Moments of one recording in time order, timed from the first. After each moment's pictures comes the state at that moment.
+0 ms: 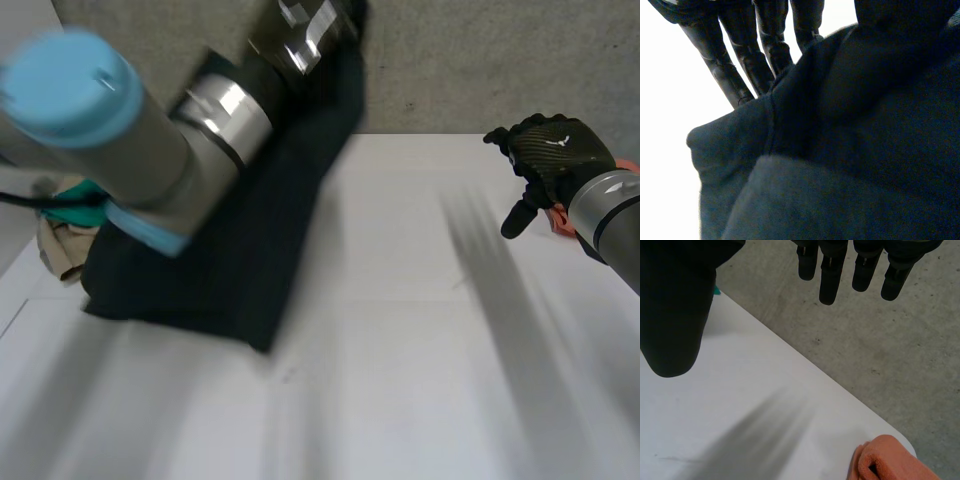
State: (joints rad) left arm 4.14 -2.16 -0.93 3.54 -1.18 3.20; right arm 1.80 -1.28 1.37 0.08 1.43 2.79; left_hand 1.07 1.09 1.10 1.11 0.92; right_hand 0.22 0.36 0.21 0.21 0.04
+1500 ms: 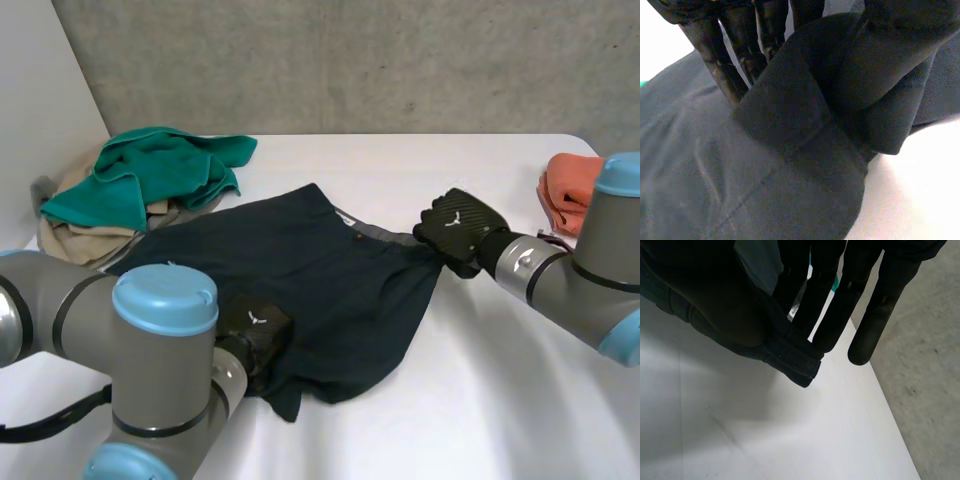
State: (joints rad) left arm 4.02 -2.07 -1.62 3.17 -1.72 3.53; right arm 1.83 -1.03 1.40 -0.04 1.08 2.25; left_hand 1.13 1.19 1.18 1.19 1.00; right_hand 1.08 1.16 1.18 1.19 0.98
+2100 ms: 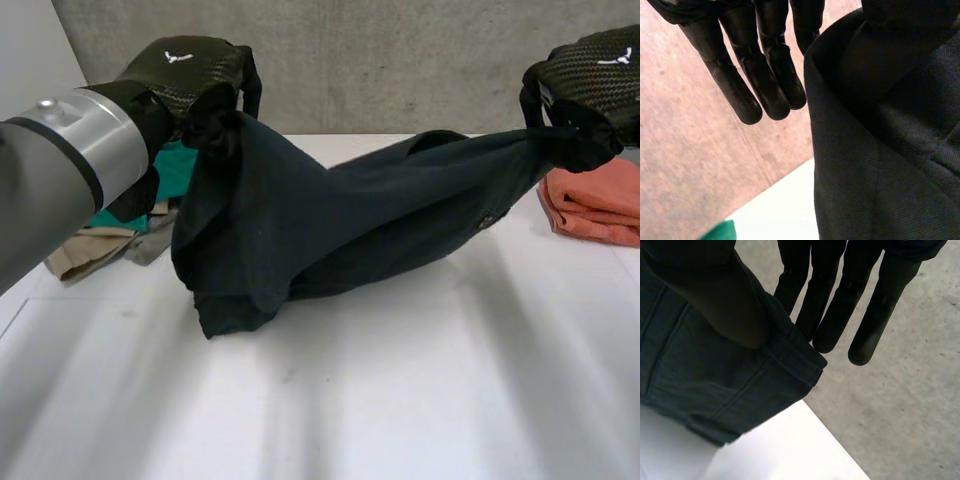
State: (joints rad) left arm 4.22 -1.78 -1.09 2.82 -1.42 3.27; right arm 1.77 -1.58 1.27 0.40 1.24 2.66; left_hand 1.14 1.19 1.19 1.20 1.00; right_hand 1.08 1.17 1.19 1.19 0.98
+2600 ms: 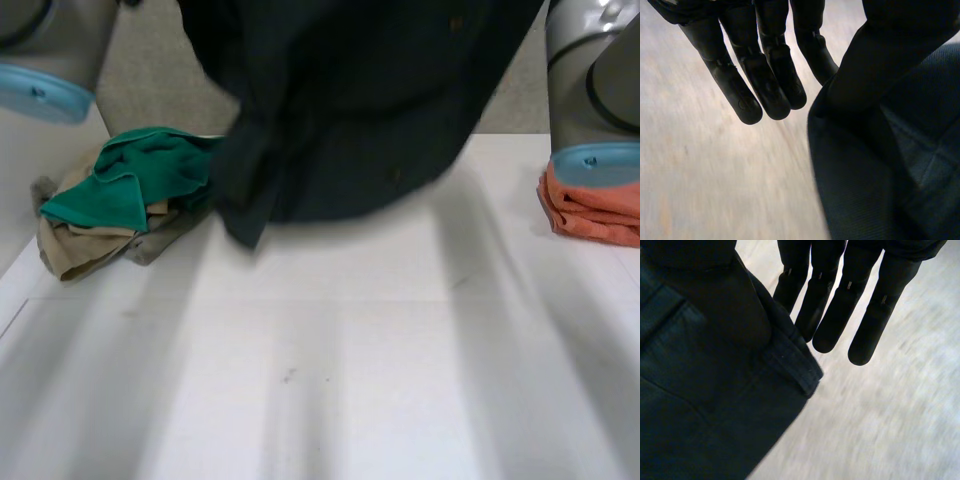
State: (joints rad) left arm 4.30 -2.25 -0.23 3.13 -1.45 3.14; right arm 1.96 -1.06 0.81 -0.34 1.67 2.90; left_hand 1.14 1.19 1.19 1.20 1.00; right_hand 1.10 1.17 1.19 1.20 0.98
